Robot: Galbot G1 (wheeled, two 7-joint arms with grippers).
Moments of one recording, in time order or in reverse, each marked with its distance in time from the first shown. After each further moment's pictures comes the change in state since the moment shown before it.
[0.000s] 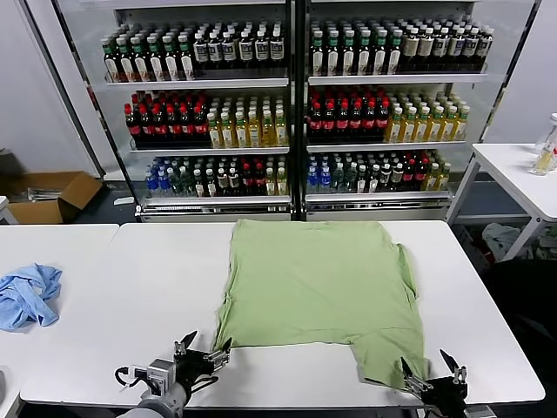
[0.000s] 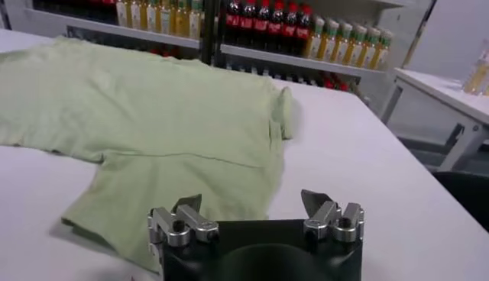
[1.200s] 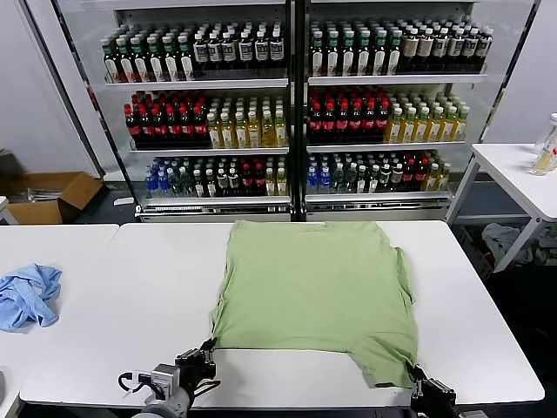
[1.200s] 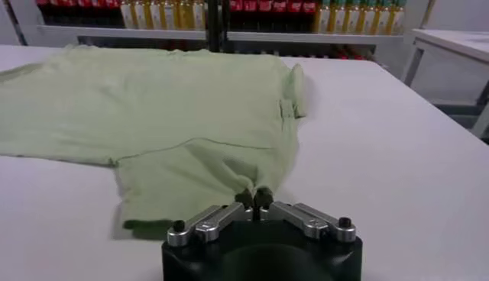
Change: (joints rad) left arm 0.064 0.032 -0.040 -0.061 -0.002 0.019 -0.003; right arm -0.074 -0.028 0.009 0.089 0.083 0.003 -0.052
